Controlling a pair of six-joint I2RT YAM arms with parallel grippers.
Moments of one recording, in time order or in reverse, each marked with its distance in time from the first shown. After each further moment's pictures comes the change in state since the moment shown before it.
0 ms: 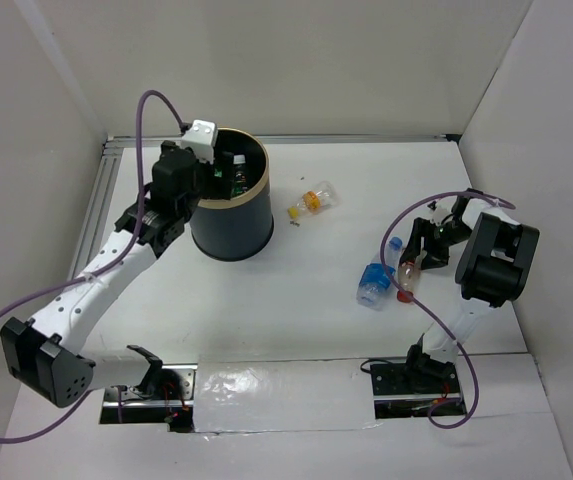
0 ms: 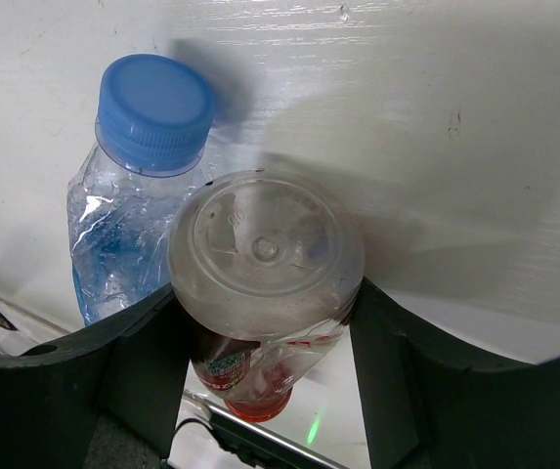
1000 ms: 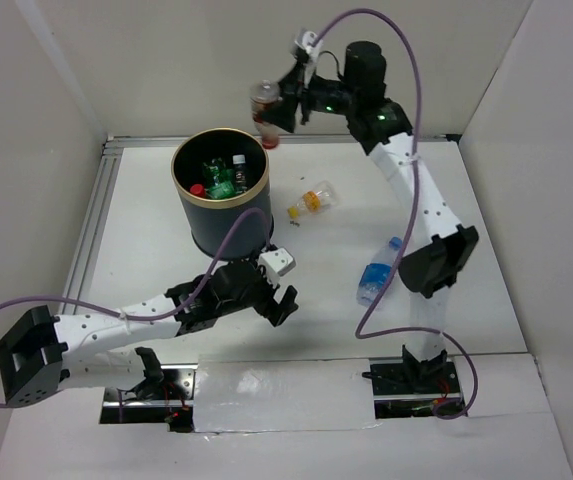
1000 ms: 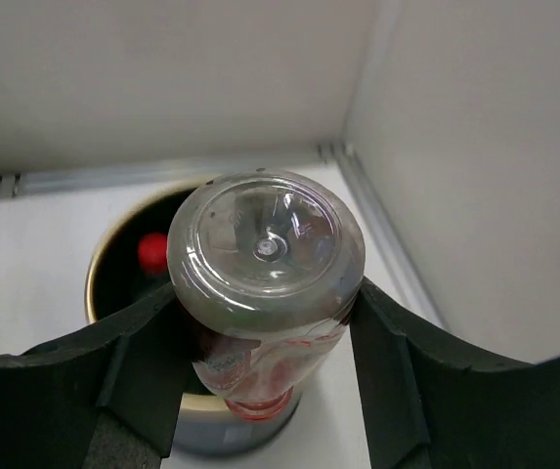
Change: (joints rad) left arm -0.547 -0.128 -0.573 0.254 0.289 -0.144; right arm 0.761 0.045 1.021 0.437 -0.389 -0.048
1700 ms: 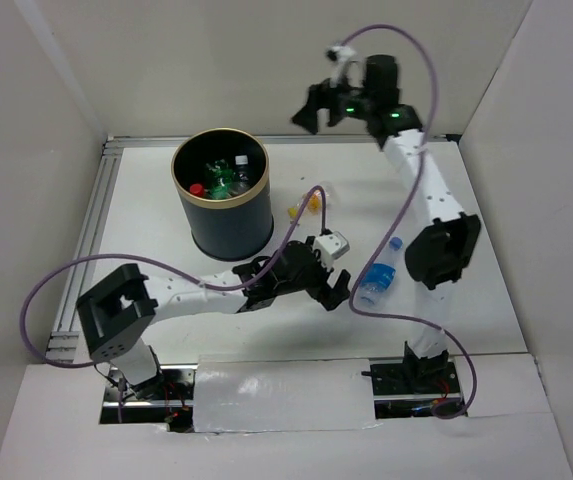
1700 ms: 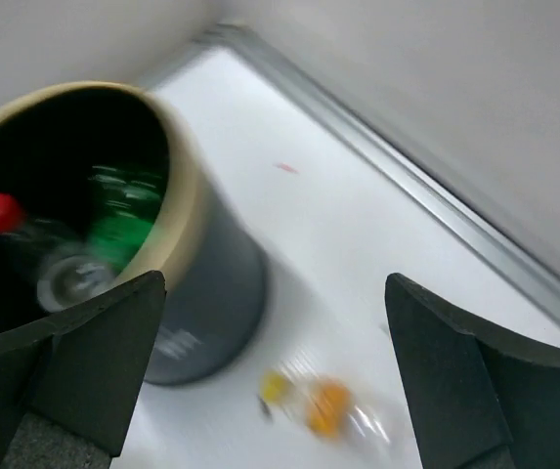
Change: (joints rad) left arm -0.050 0.466 0.304 0.230 0.074 -0.056; right arm -0.104 0.110 -0.002 -0.028 0.211 0.188
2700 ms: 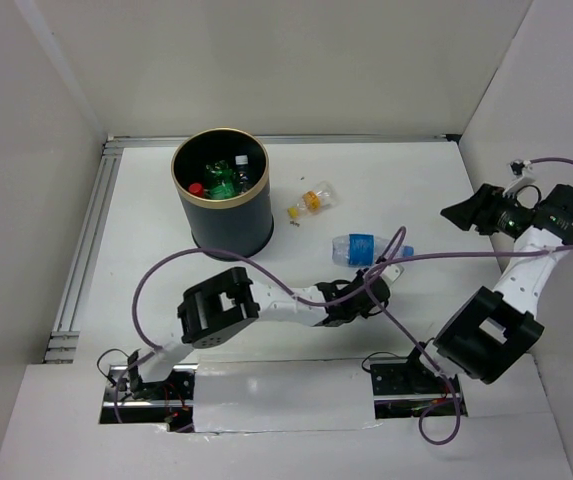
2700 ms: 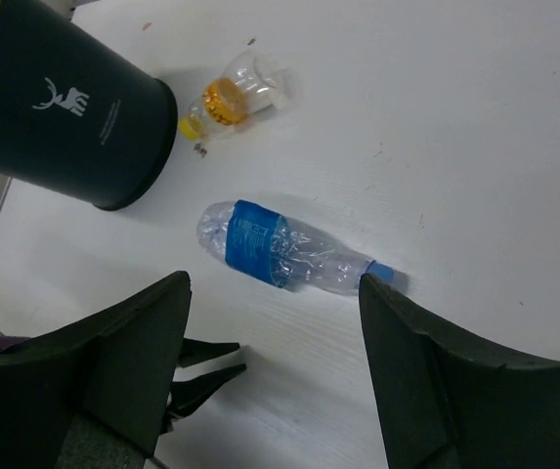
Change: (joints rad) left arm -0.191 0.643 0.605 -0.240 -0.457 -0.066; right arm -1.021 -0.689 -0.992 -0.331 -0.454 -0.273
